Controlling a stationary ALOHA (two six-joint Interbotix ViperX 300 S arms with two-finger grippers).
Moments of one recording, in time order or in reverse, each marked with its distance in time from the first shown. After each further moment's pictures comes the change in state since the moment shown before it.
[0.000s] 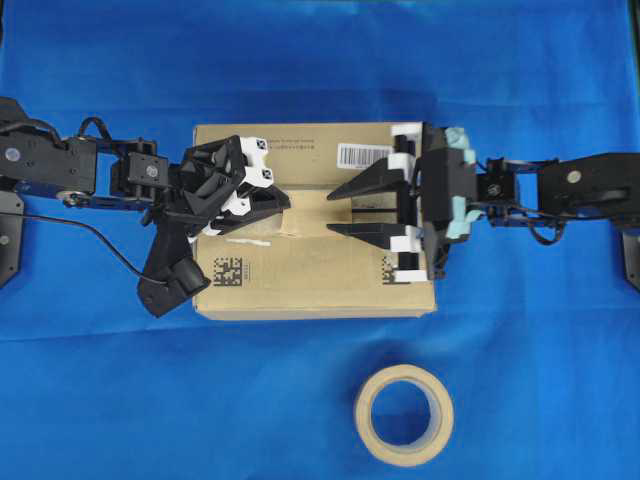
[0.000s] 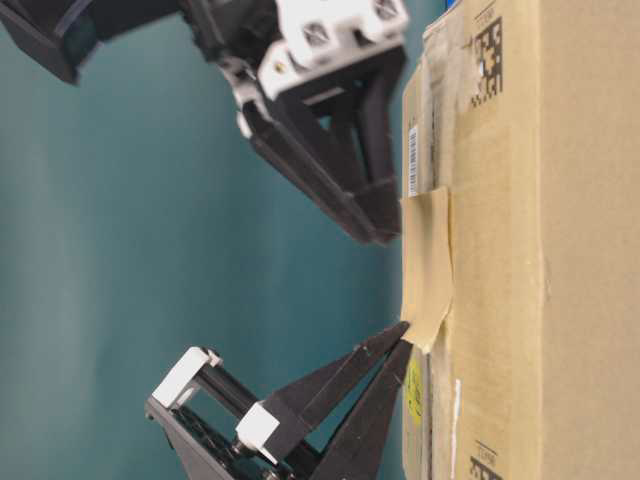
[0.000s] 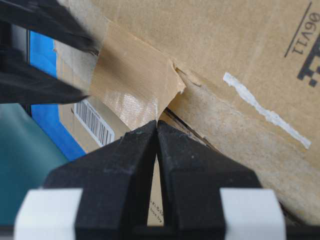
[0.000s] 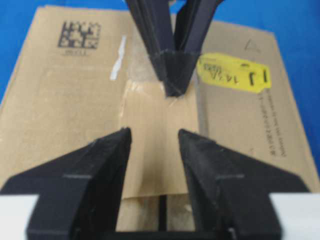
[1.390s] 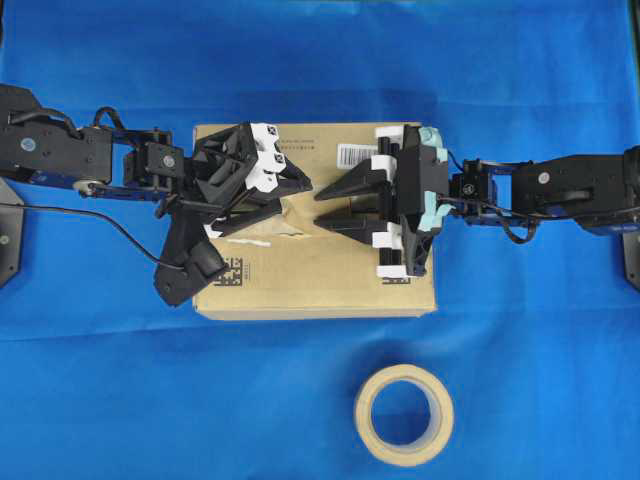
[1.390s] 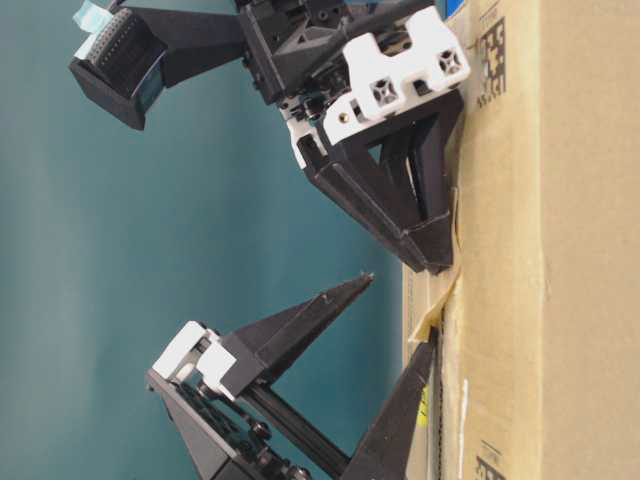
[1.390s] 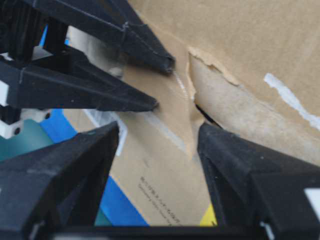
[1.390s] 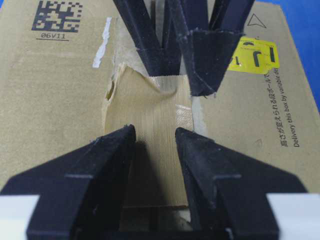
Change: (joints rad) left arm 0.023 0.032 -0.061 0.000 0.100 -0.057; right arm -0.020 0.095 -0.025 0.023 -0.034 0.005
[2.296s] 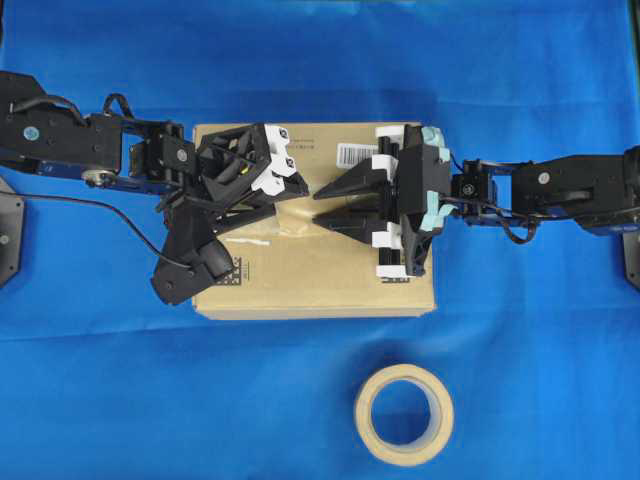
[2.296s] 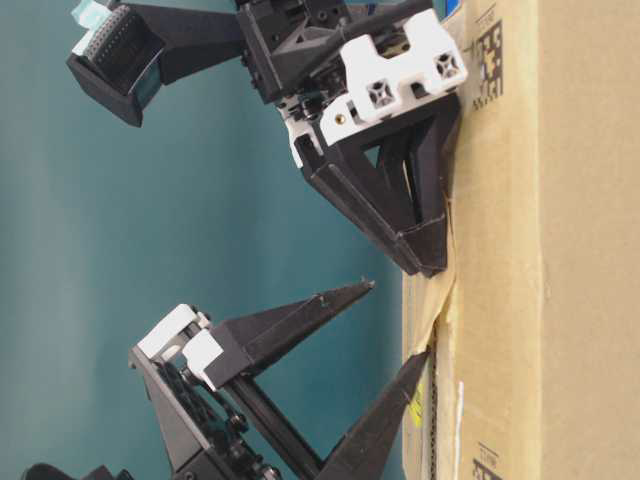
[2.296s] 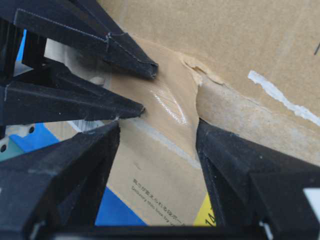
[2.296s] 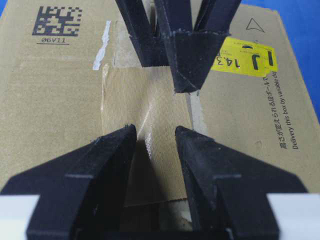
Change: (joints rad) left arm 0.000 0.000 -0.103 0.014 0.273 0.009; right arm 0.005 0.000 -0.002 0.000 0.003 0.000
